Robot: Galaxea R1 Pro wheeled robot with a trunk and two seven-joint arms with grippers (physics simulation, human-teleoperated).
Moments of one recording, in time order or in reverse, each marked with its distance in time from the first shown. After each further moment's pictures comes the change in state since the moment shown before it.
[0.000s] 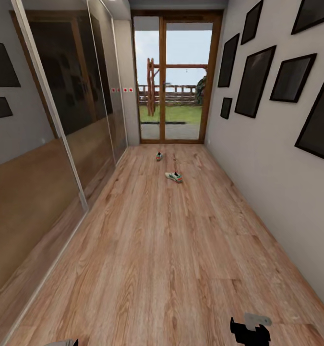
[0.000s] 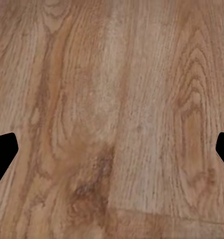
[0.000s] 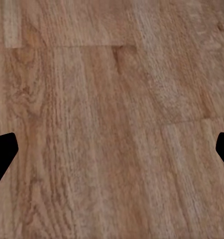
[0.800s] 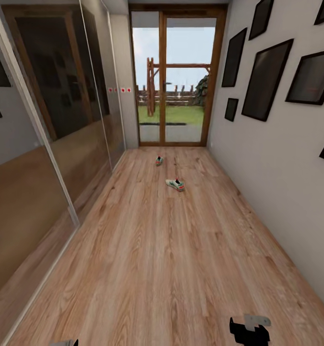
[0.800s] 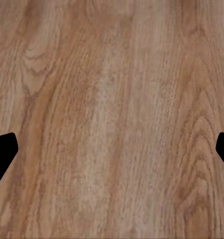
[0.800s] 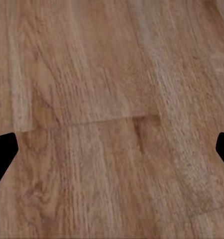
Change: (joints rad) left arm 0.000 0.000 0.000 0.000 0.000 0.000 0.000; right arm 0.001 0.004 0.000 0.000 -0.001 0.000 0.000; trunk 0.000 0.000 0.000
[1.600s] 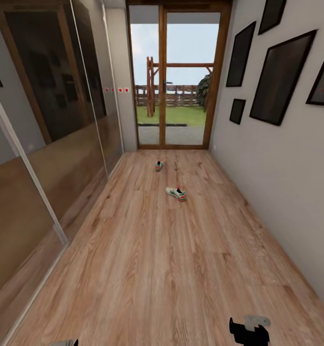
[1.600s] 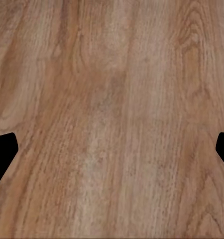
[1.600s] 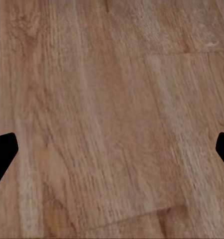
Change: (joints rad) left arm 0.000 0.000 0.000 0.000 -0.001 0.000 0.000; right arm 0.000 0.001 0.000 0.000 -0.003 0.000 0.000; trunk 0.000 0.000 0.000
